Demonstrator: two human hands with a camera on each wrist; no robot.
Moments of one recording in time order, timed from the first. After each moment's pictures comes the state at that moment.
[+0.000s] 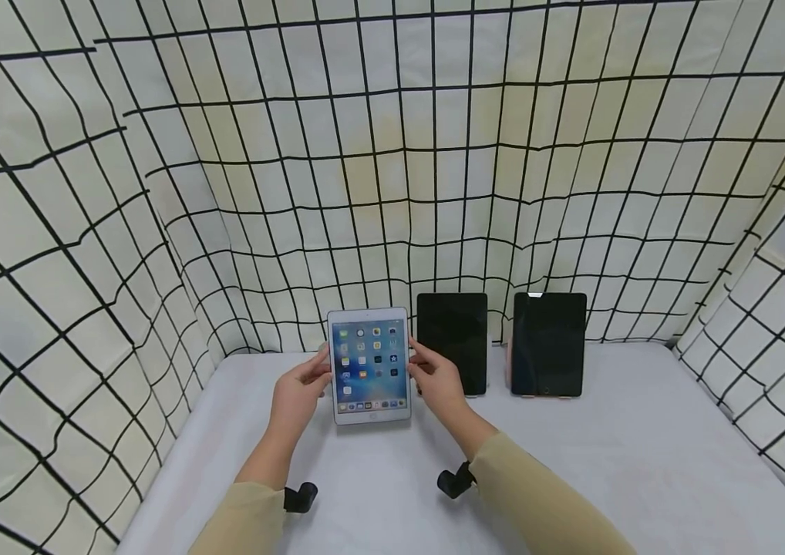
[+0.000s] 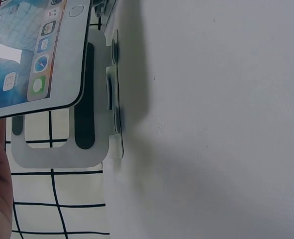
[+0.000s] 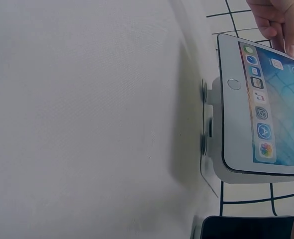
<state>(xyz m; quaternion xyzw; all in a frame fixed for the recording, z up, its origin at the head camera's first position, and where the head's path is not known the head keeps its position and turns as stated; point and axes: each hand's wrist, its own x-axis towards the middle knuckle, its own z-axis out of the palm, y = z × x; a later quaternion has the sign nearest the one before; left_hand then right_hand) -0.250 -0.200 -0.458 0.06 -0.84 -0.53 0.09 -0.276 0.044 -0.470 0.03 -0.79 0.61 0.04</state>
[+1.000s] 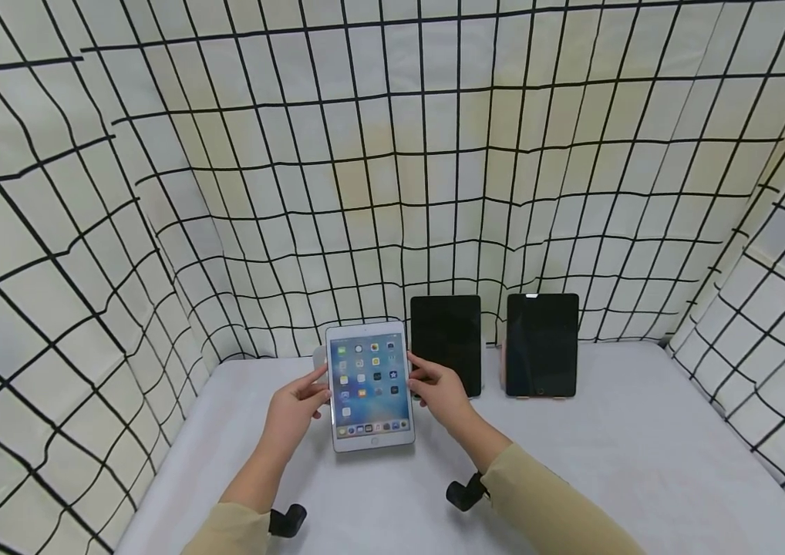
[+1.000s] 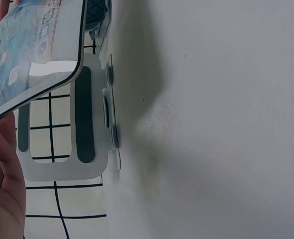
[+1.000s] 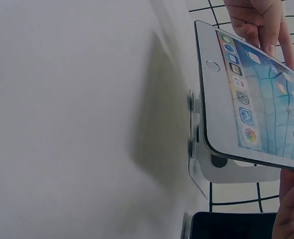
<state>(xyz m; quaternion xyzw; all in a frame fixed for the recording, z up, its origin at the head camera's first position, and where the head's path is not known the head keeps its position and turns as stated) -0.232 -0.195 -0.456 0.07 -0.82 -0.57 0.04 -0.260 0.062 -0.463 0.03 -0.78 0.62 -0.03</state>
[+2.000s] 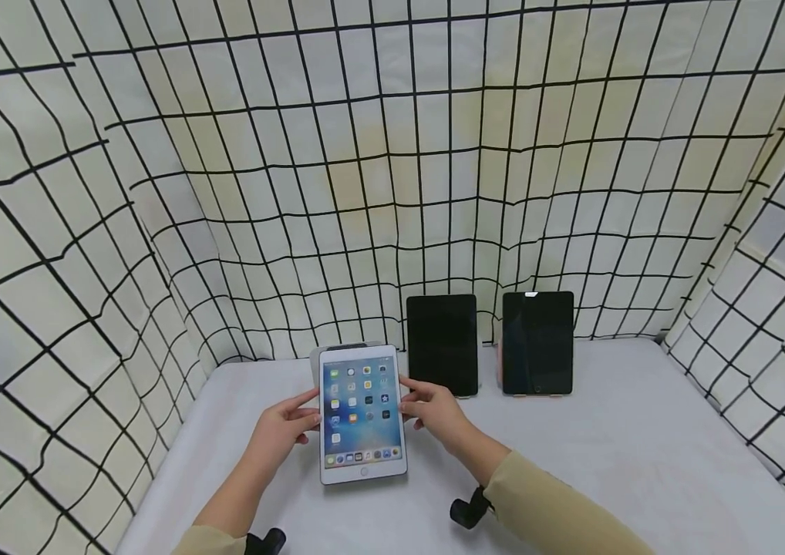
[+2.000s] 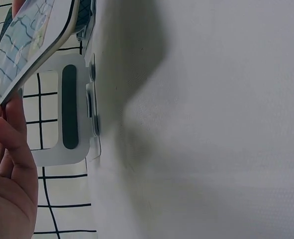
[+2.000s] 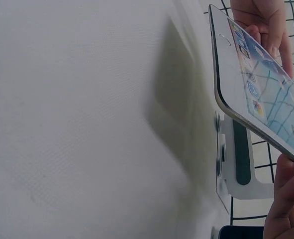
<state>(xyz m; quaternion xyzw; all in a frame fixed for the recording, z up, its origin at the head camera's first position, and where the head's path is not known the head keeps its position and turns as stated) -0.209 -0.211 -0.461 0.08 -0.82 -0.57 -0.02 -0.242 0.065 -0.478 0.04 -0.75 0.65 -0.11</state>
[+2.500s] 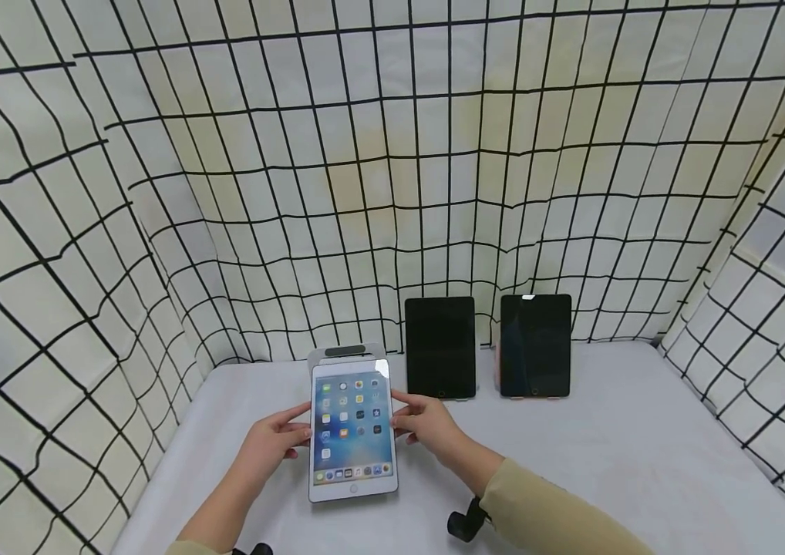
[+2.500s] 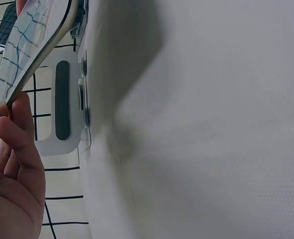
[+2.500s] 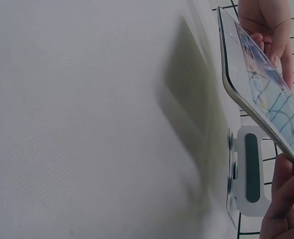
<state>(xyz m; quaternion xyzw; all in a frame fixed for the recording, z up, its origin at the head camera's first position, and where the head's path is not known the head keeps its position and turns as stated) -0.200 -0.223 -0.469 0.10 -0.82 -0.56 -0.05 -0.230 0.055 -0.485 0.04 -0.74 0.65 -0.14</state>
